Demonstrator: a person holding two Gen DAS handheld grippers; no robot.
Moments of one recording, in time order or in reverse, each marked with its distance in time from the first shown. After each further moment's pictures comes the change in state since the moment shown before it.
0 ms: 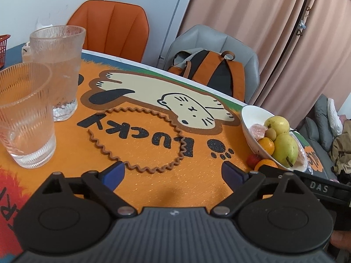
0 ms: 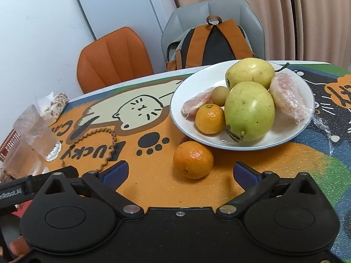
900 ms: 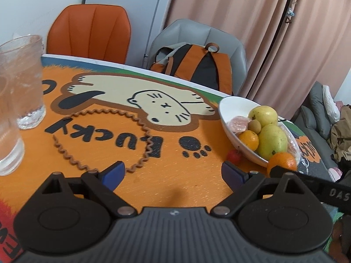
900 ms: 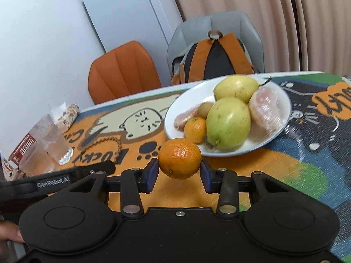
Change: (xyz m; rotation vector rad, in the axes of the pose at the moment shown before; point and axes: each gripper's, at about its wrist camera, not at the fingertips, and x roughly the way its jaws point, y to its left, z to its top) left arm 0.021 -0.048 -0.003 0.076 0.008 -0.018; right arm -0.047 -0.033 0.003 -0.005 -0.074 0.069
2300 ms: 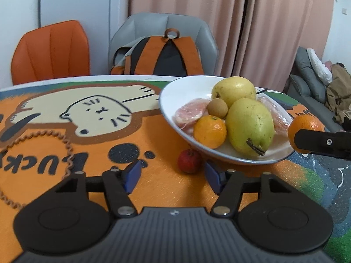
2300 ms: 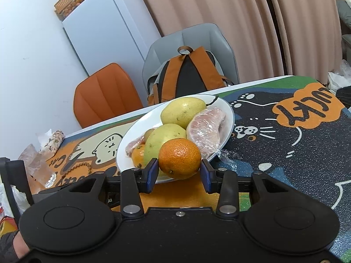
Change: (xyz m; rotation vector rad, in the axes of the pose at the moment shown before) left arm 0.075 -0.085 -0.011 0.244 -0.005 -0.015; right arm -0.008 -0.080 0.012 0.087 -0.076 -0.028
